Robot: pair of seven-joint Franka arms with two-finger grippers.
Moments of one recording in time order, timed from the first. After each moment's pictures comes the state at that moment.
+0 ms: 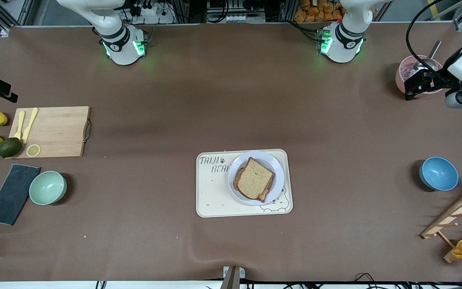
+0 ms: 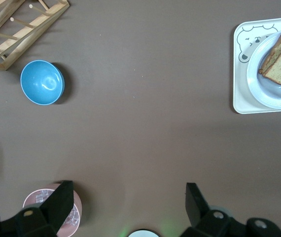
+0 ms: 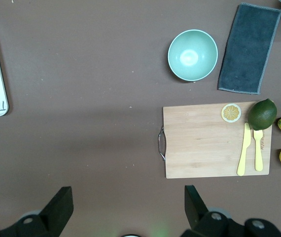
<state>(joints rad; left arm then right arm) 0.21 0.04 -0.35 -1.43 0.07 1.41 -0.08 -0.01 -0.01 -0.15 -1.55 0.04 1.47 -0.12</state>
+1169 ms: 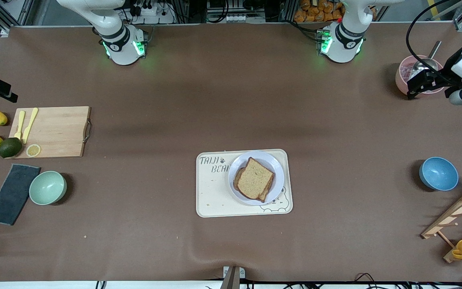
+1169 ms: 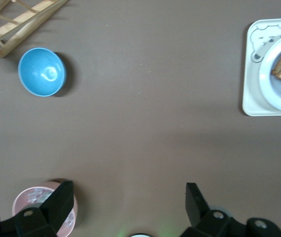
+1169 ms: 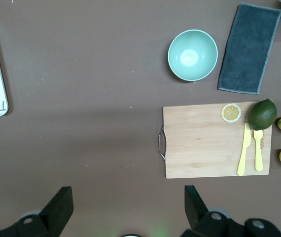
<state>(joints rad) -0.06 -0.08 -0.01 -1.66 0.03 1.55 -0.08 -0.01 -0.01 -0.15 -1.55 0.04 1.47 -0.12</state>
